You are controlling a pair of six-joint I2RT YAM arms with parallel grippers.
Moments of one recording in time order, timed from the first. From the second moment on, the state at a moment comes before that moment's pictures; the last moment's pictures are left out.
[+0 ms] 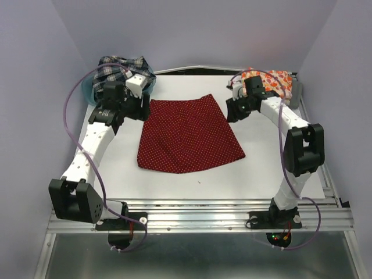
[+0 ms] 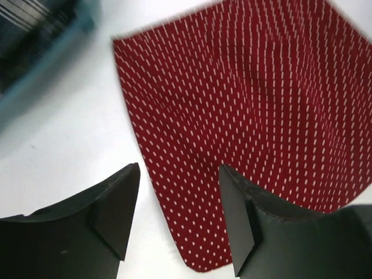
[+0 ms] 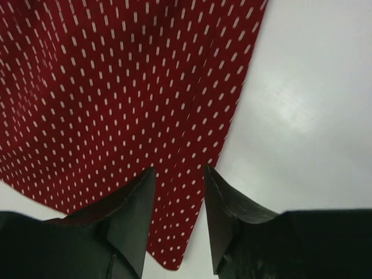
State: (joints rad) left arm -0.15 1.32 1.27 -0.50 0.25 0.11; right arm 0.21 1.84 1.56 -0.63 -0.39 -0.20
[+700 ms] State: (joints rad) left arm -0.20 2.05 1.49 -0.62 0.33 0.15; right arm 0.78 1.63 0.97 -0.72 -0.39 -0.46
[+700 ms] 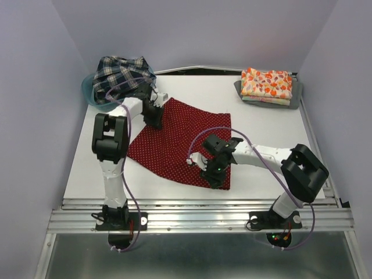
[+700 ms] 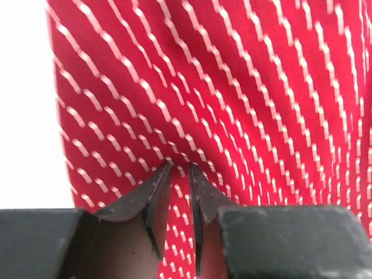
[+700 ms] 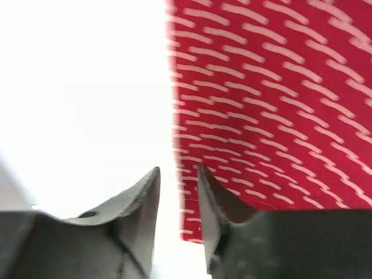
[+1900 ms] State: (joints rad) left arm -0.32 1.76 1.28 -0.55 0.27 0.14; right arm 0.37 1.93 1.28 -0.44 -0.15 -0.35
